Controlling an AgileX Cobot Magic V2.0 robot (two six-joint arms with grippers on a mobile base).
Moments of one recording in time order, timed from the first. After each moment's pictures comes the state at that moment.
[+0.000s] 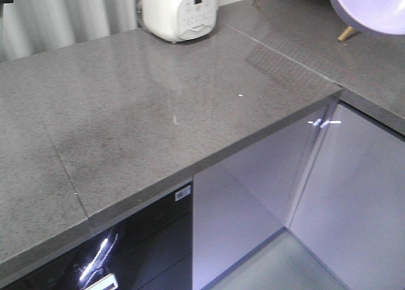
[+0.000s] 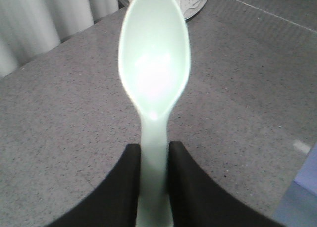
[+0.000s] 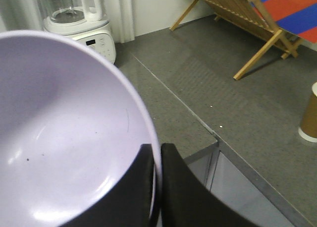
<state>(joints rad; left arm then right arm) -0.12 1.42 -1.76 -0.06 1.00 0.02 0.03 1.16 -1.51 0.06 0.78 0.00</state>
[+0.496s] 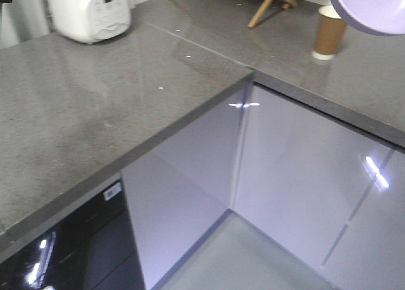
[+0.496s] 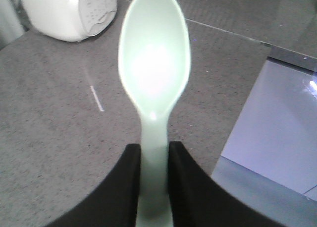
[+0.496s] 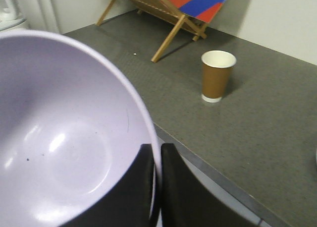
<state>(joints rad) -0.12 1.42 -1.76 -0.06 1.00 0.02 0.03 1.16 -1.51 0.06 0.78 0.00</state>
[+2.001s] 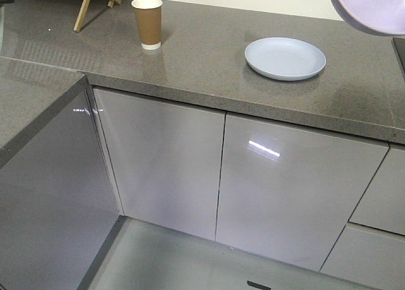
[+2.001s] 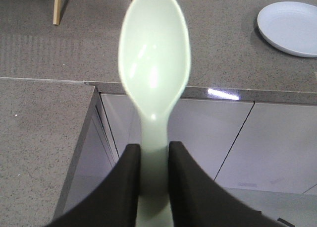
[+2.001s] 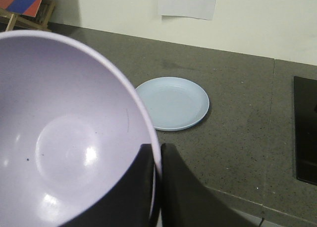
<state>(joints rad) -0.12 1.42 -1.76 -0.06 1.00 0.02 0.03 1.16 -1.51 0.06 0.78 0.00</state>
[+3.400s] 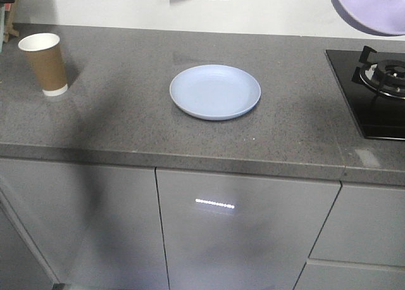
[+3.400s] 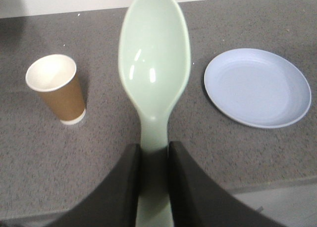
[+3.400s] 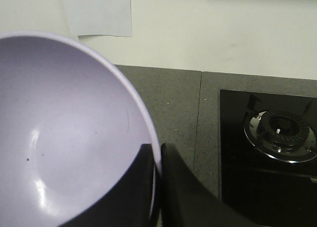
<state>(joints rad) -0.12 1.42 -1.76 -0.06 1.00 0.02 0.03 1.16 -1.51 0.06 0.78 0.00</state>
